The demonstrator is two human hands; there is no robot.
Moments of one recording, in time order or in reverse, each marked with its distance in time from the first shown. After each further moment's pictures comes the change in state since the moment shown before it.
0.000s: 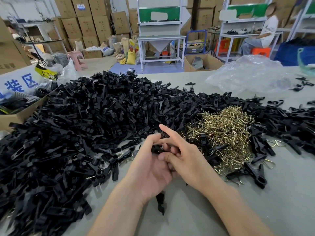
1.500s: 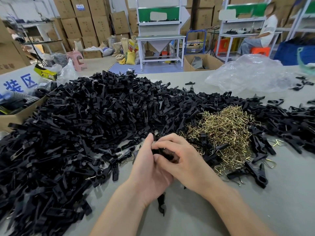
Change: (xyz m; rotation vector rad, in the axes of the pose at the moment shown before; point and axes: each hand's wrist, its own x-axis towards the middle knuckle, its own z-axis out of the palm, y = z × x) left_hand -0.003 -0.002 0.005 -0.178 0.115 0.057; right_hand -0.006 -0.015 0.002 -0.038 -0.029 -0.034
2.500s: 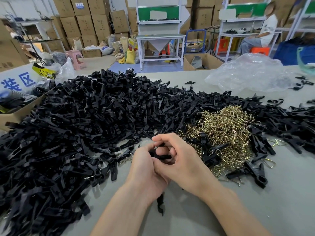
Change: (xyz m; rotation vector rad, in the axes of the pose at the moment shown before) left_hand 0.000 -0.003 0.003 -0.004 0.008 0.002; right_hand -0.002 0.004 0.011 0.180 0.079 0.025
